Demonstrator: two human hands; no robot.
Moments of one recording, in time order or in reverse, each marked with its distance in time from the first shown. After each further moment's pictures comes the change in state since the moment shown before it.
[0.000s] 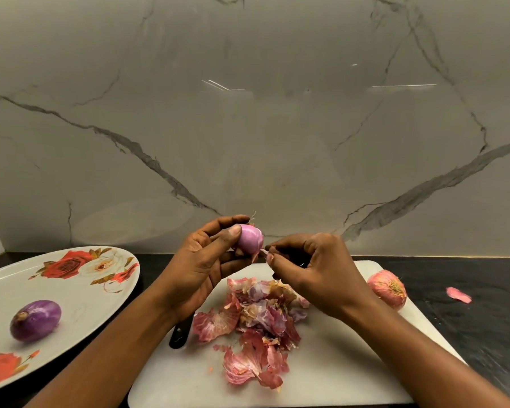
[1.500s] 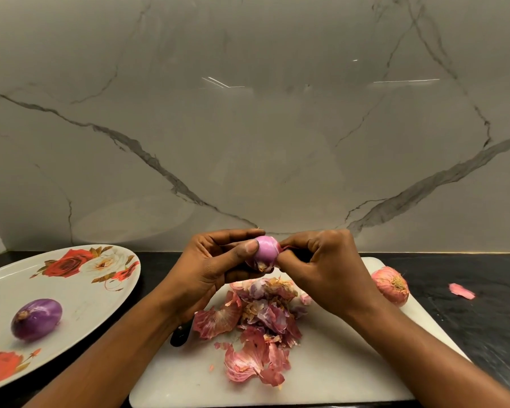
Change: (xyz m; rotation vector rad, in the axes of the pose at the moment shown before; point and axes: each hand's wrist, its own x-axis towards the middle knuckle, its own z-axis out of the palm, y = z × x) left_hand -0.002 -0.008 -0.003 0.155 -0.085 0.005; right_hand -0.001 0.003 -0.001 -0.124 0.088 -0.075
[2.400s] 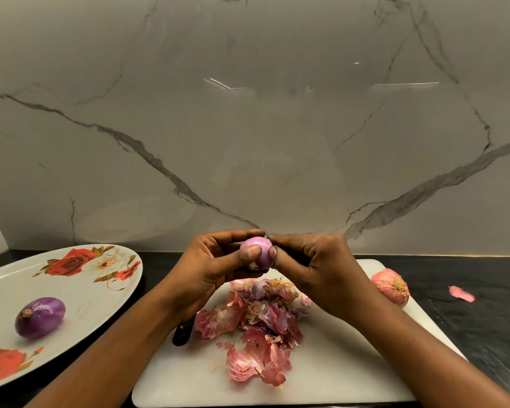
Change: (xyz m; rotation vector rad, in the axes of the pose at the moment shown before) left_hand -0.001 0.002 -0.002 0.029 -0.016 -0.010; right_hand 0.002 -0.004 0.000 0.093 -0.094 -0.073
